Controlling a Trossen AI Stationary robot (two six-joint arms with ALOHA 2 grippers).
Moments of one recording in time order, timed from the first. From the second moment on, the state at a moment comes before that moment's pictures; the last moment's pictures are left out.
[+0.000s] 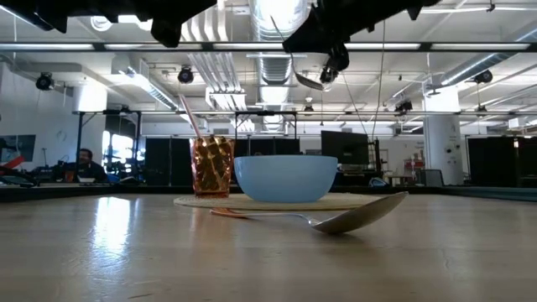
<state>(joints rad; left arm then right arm) -0.17 0.98 0.50 0.57 -0.14 0.01 -0.13 1.37 0.99 0.06 0.10 0.33</state>
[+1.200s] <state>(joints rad) -0.17 0.97 0.50 0.58 -0.14 0.09 -0.12 1.73 0.95 0.35 0.42 0.44</state>
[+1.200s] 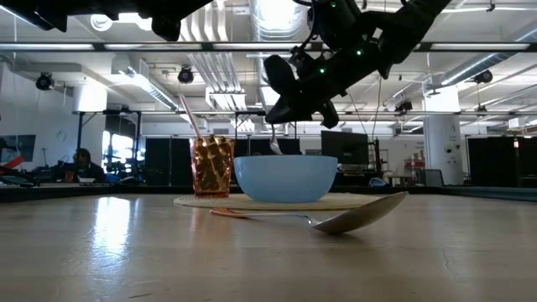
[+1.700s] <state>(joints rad) -0.17 0.97 0.50 0.58 -0.14 0.09 -0.11 1.77 0.97 0.23 0.45 0.45</state>
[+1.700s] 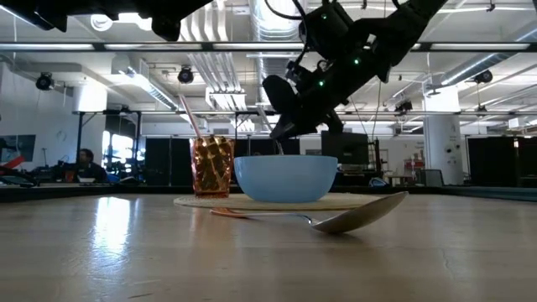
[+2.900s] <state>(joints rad) -0.17 0.97 0.50 0.58 -0.14 0.09 -0.12 1.86 0.98 0.27 0.45 0.28</state>
